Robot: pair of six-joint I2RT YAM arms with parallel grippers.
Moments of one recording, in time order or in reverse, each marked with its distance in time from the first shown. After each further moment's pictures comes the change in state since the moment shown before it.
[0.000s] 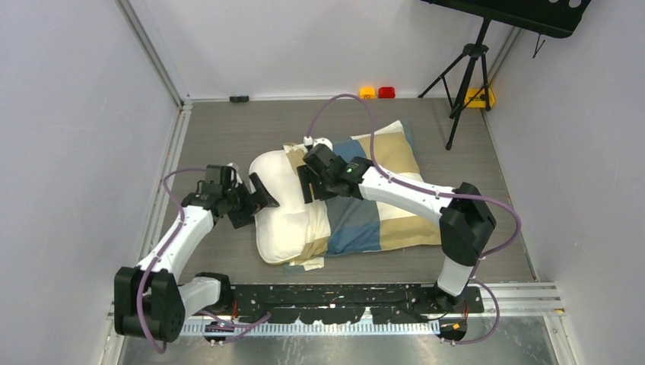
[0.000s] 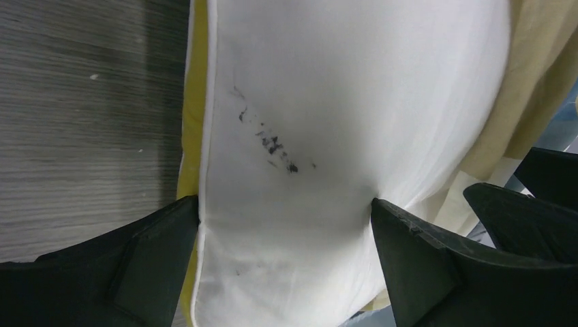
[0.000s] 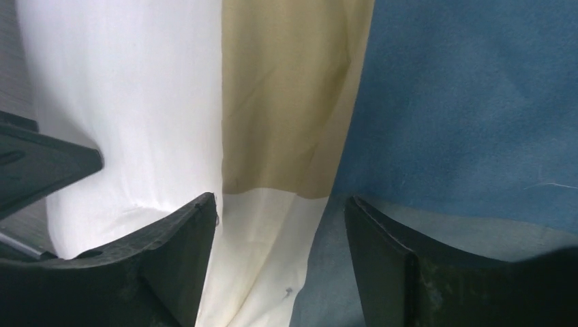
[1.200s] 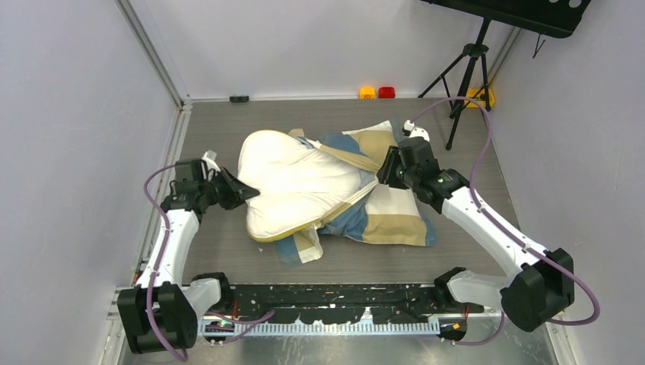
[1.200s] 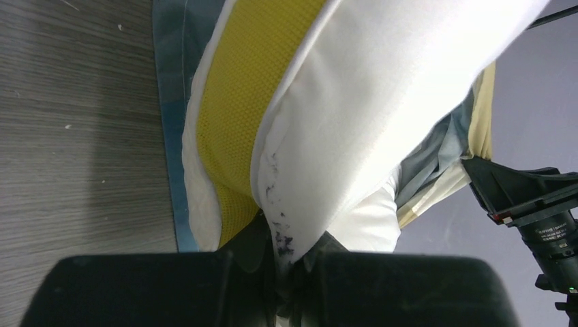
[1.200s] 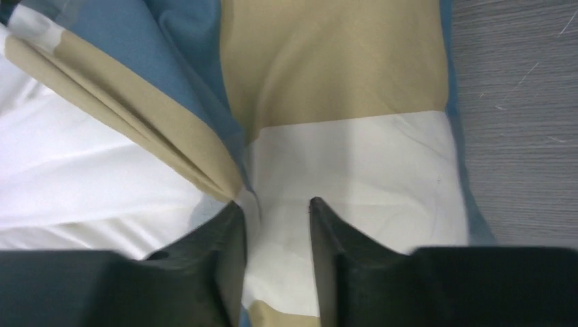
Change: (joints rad) left arm 0.242 -0.063 0.029 0.065 0.290 -0.005; right arm -0.430 -0.547 -0.454 0.107 -0.007 0.058
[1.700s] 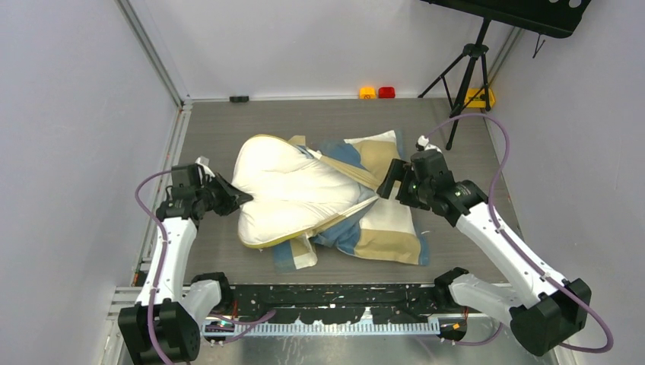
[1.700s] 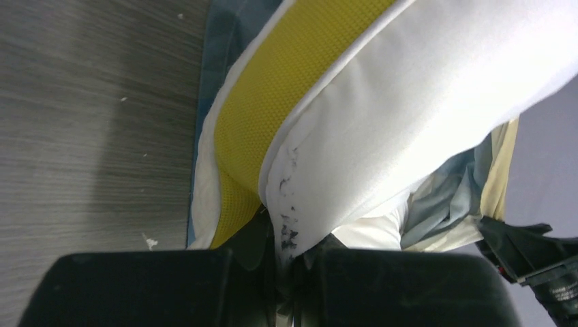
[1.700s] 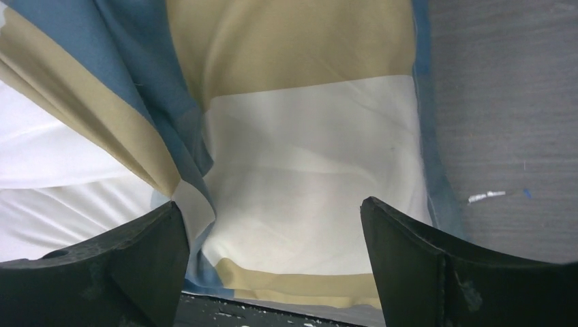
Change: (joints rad) left arm 0.021 -0.080 0.006 -0.100 -0.101 -0.004; right arm -0.032 -0.157 -0.019 -0.243 -0.095 0.074
